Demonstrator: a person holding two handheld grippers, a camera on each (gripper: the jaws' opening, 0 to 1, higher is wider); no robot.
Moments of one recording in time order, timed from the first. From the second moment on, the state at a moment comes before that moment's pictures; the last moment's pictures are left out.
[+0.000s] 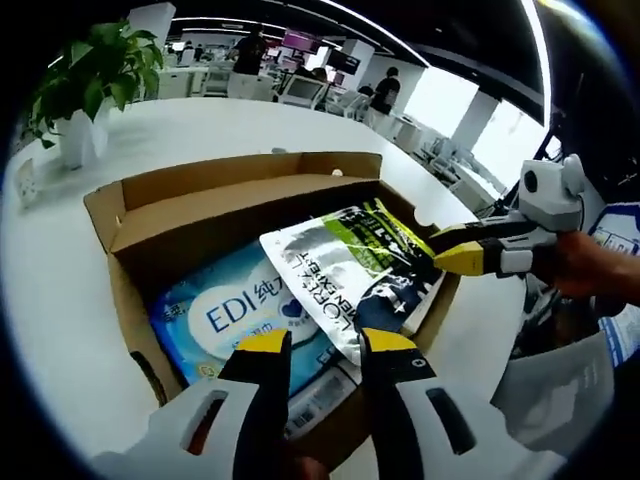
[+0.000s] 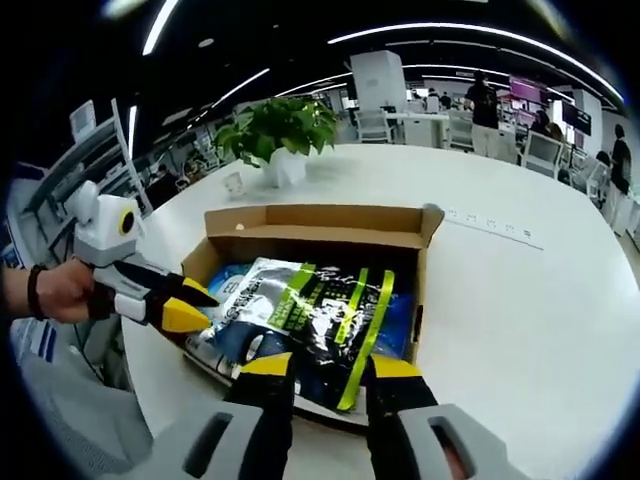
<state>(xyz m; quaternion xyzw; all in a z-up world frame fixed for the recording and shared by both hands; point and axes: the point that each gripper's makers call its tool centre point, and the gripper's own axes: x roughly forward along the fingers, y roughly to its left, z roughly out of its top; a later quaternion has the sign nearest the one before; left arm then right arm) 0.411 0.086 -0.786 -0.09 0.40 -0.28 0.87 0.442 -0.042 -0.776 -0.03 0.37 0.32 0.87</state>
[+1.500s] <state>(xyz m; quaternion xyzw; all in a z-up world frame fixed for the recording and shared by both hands) 0.433 0.066 -0.755 -0.11 0.37 -0.30 0.87 0.442 -0.060 -0.756 -0.02 0.35 0.28 0.89</state>
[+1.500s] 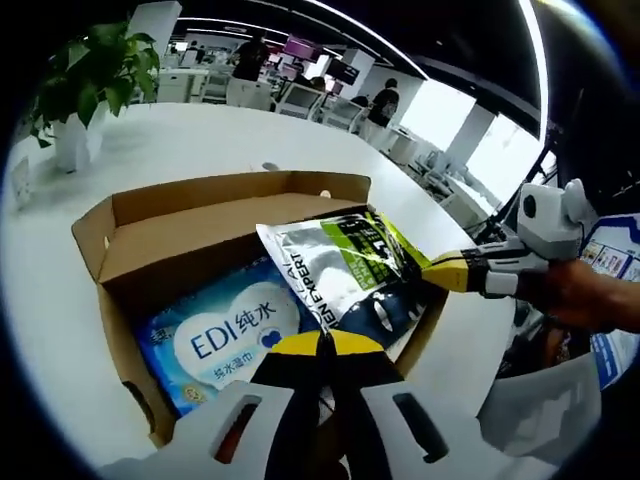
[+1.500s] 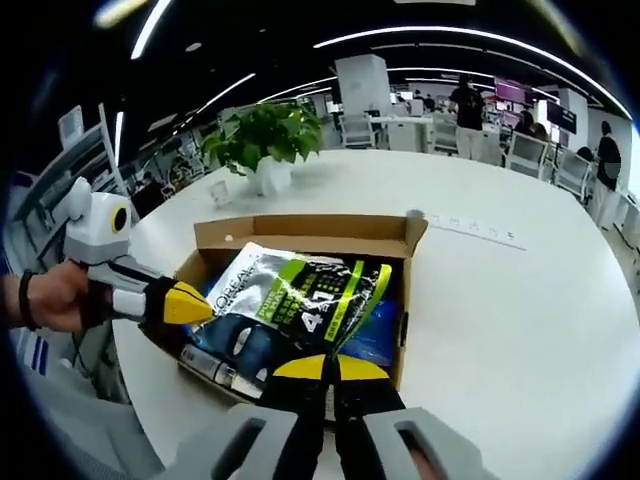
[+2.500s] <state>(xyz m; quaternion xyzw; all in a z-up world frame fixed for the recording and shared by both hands) 0.431 -0.095 -0.740 -0.07 0.37 -0.39 0.84 0.417 -0.220 -0.750 0.02 0.34 0.19 0.92</state>
